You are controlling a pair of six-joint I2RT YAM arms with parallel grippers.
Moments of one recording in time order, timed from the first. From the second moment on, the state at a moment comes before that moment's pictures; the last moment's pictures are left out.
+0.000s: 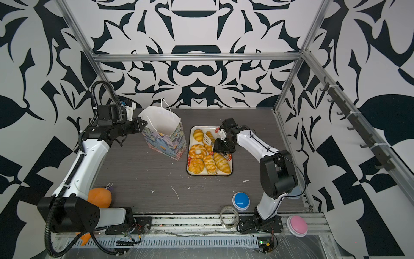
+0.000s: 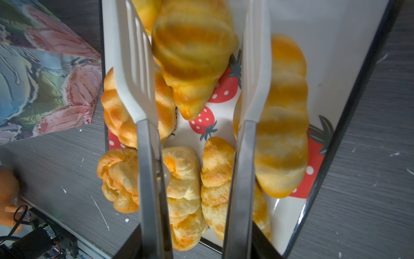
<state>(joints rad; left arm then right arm) -0.02 1.34 1.35 -0.67 0.42 -0.18 0.36 1.72 1.31 -0.82 -0.33 0.32</state>
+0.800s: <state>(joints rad) -0.02 1.34 1.35 -0.67 0.42 -0.18 0.36 1.70 1.35 -0.84 -0.29 0.33</state>
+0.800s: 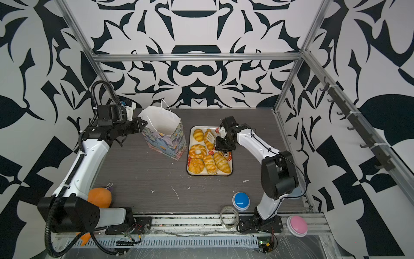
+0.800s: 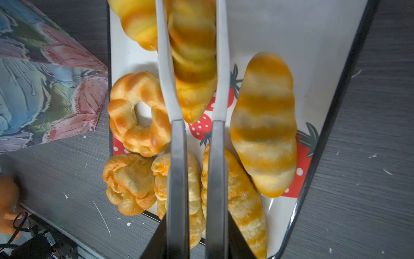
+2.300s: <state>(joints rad) -0.02 1.34 1.35 -0.66 0.44 -0.19 0.62 1.63 1.83 -0.80 -0.57 0.29</state>
